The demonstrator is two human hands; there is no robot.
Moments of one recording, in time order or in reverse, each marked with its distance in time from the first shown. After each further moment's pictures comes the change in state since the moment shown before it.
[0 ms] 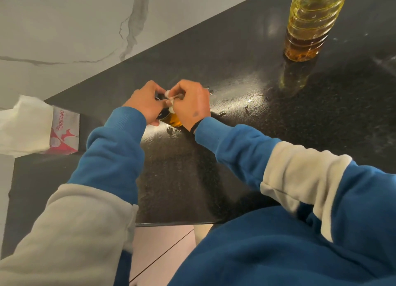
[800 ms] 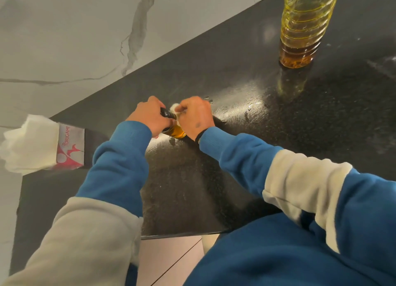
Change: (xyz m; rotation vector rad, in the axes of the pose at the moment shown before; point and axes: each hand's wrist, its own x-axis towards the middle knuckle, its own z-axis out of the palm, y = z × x) left_hand -0.002 0.008 -0.003 0.222 -0.028 -0.018; right_hand 0.006 0.009 -0.002 -0.190 -0.068 0.033
